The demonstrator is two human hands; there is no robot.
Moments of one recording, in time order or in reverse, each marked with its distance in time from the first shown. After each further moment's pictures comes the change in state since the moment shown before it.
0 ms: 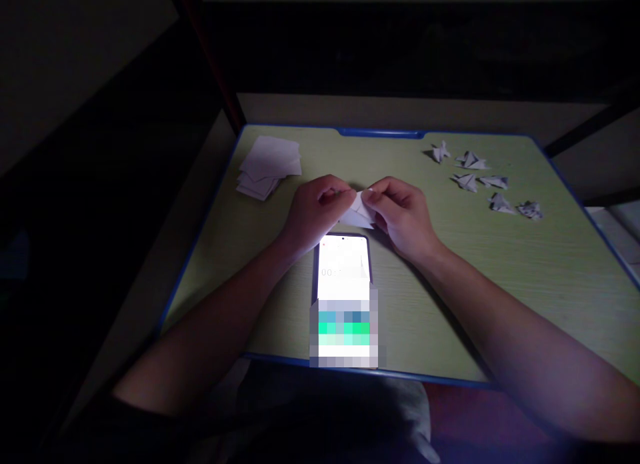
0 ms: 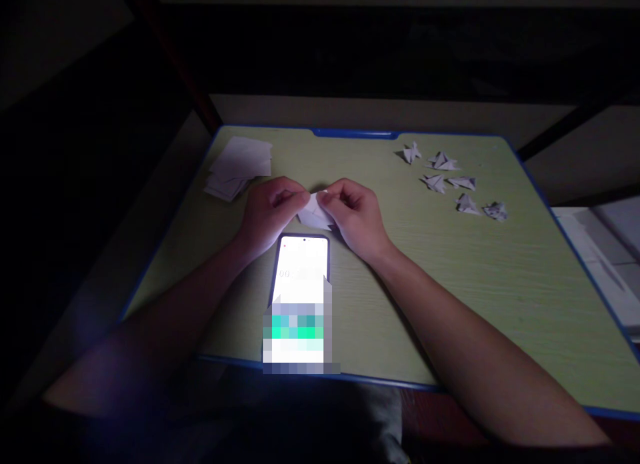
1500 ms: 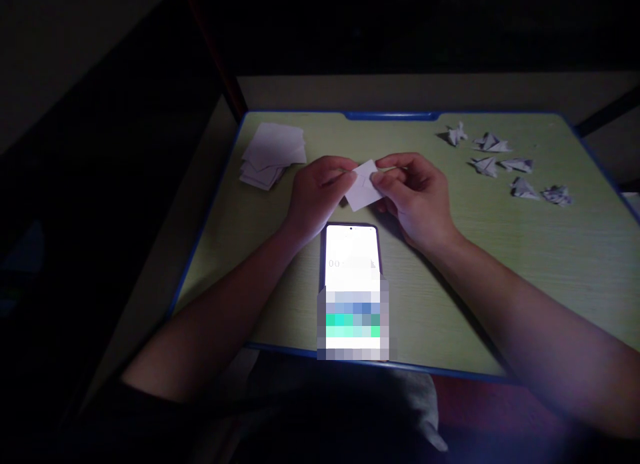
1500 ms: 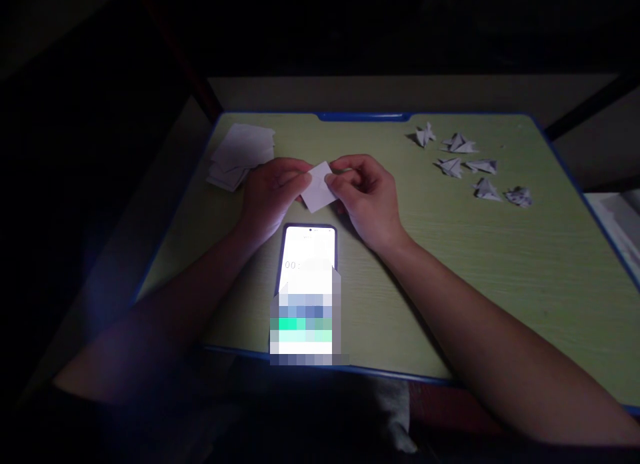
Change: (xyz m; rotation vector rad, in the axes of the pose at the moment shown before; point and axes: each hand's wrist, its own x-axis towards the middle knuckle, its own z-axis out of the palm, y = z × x) left_hand 0.006 -0.010 0.005 -0.278 0.071 -0.128; right_hand 0.004 0.012 0.000 0.067 0.074 -0.103
